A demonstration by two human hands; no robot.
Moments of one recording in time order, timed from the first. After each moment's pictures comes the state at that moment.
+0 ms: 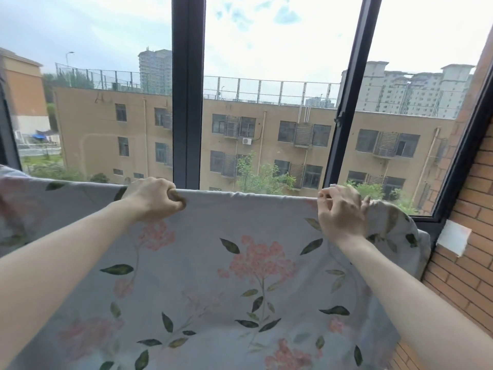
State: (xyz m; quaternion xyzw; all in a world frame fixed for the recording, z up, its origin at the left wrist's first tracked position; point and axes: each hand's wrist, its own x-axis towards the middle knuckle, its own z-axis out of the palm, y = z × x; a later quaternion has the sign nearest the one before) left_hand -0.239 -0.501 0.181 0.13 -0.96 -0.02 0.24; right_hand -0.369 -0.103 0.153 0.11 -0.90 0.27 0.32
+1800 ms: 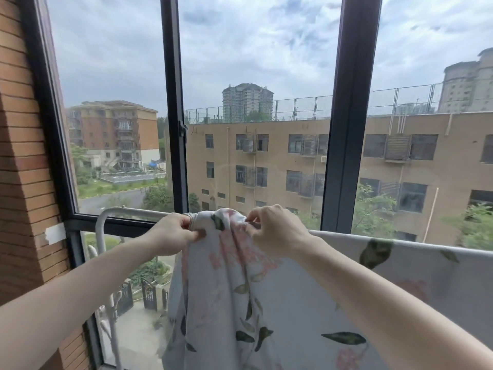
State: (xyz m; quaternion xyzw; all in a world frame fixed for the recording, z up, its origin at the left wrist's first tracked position) left_hand -0.059 -0.894 0.178 0.24 -0.88 -0.35 0.19; right_hand -0.202 -0.681 0.195 0.48 -0.83 0.24 0.15
